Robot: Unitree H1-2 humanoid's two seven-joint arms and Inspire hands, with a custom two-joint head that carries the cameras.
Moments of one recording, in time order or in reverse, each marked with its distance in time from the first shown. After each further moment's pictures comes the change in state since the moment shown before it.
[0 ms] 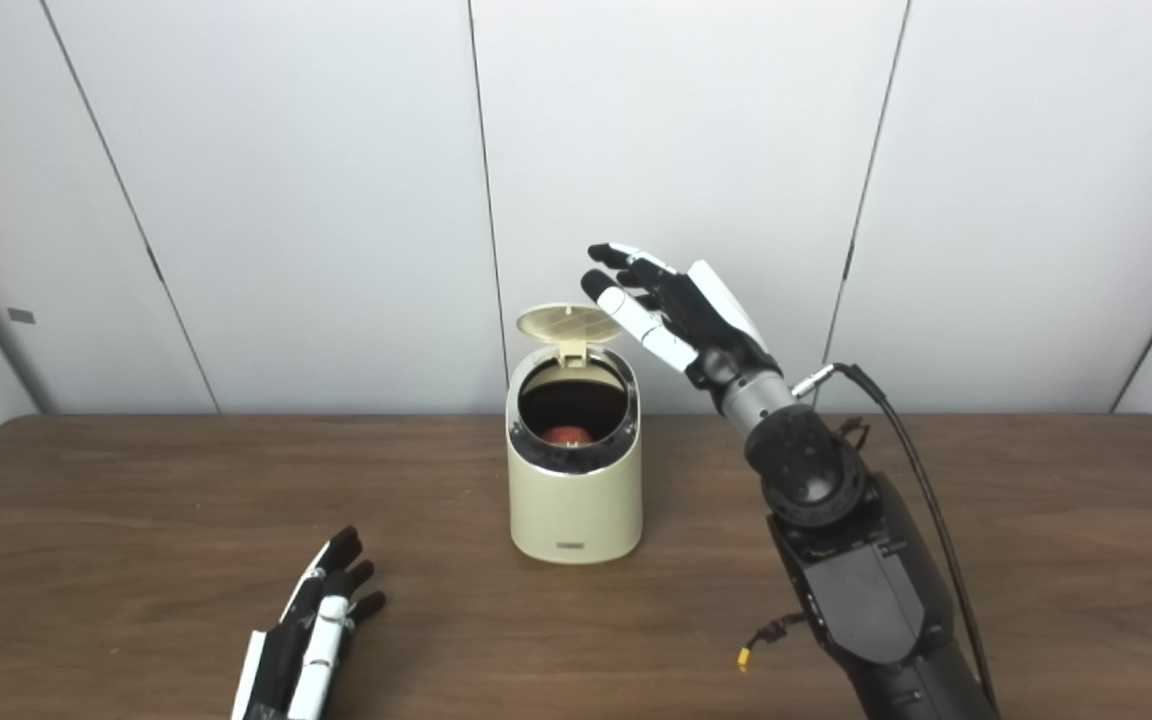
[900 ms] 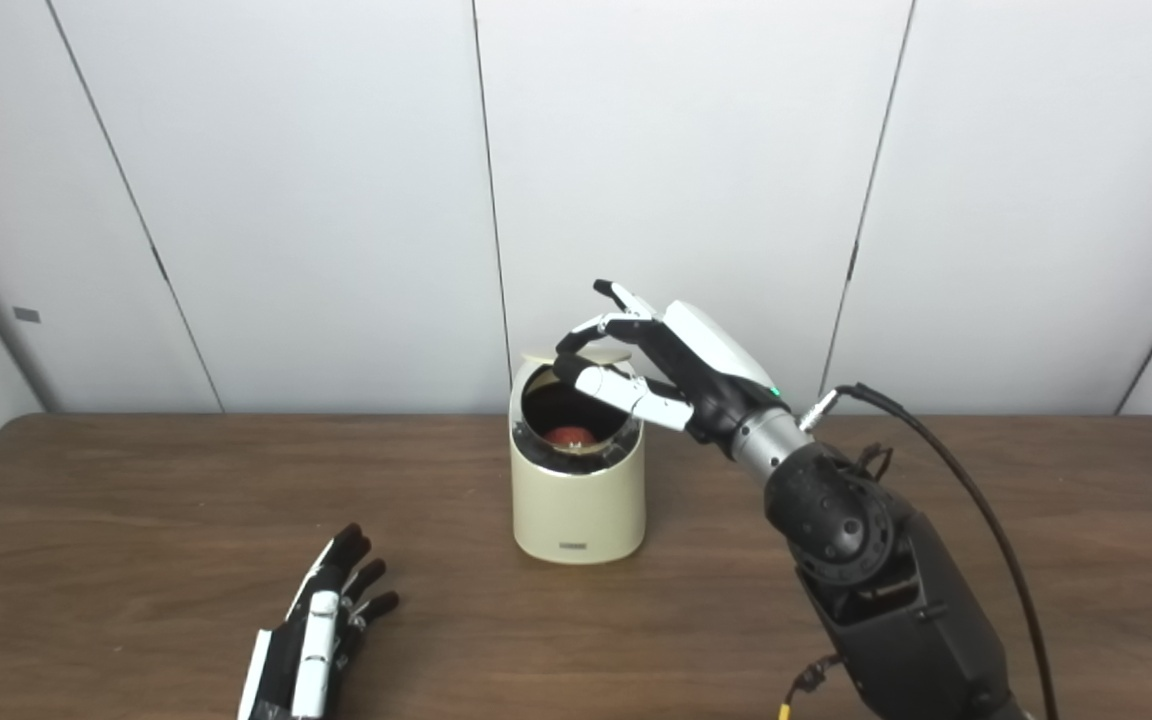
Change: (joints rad) left arm -0.004 -0.007 0.002 0.005 -0.029 -0.004 0.003; right arm 0.093 -0.084 0.062 -0.248 -0.152 0.056 0.155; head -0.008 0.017
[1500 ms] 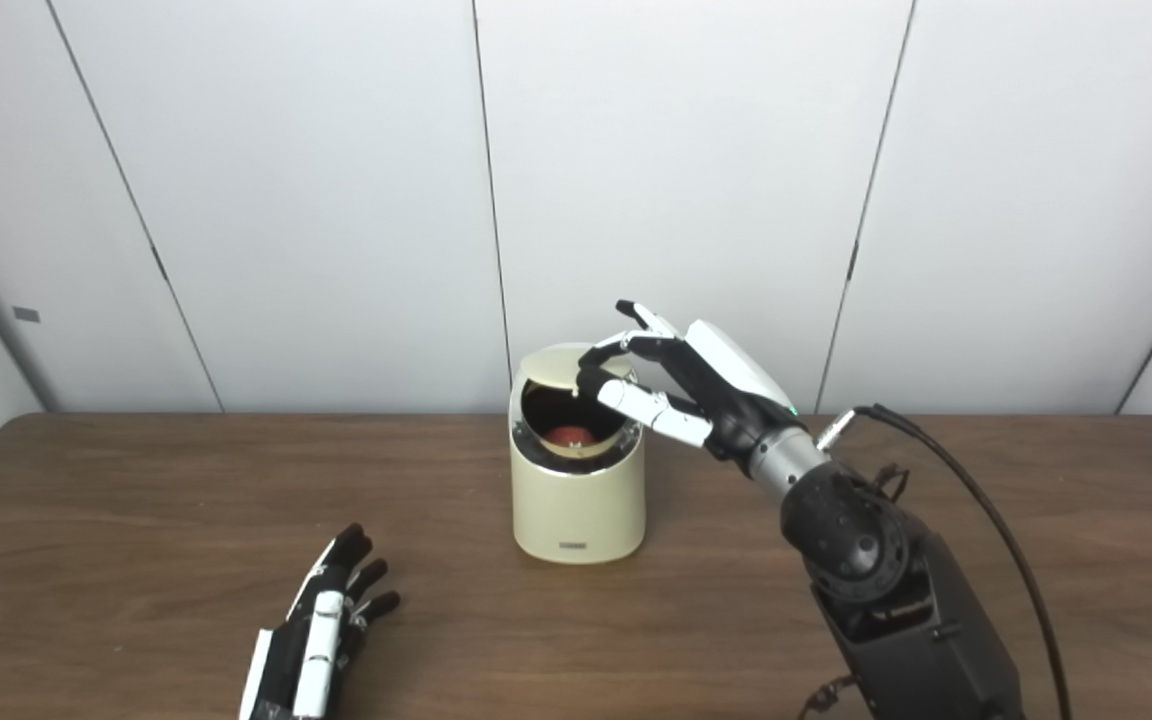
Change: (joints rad) left arm 0.001 0.000 -0.003 -0.002 0.003 -0.004 0.000; right arm 0.053 0.000 -0.012 0.010 -0.002 0.000 0.001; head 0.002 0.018
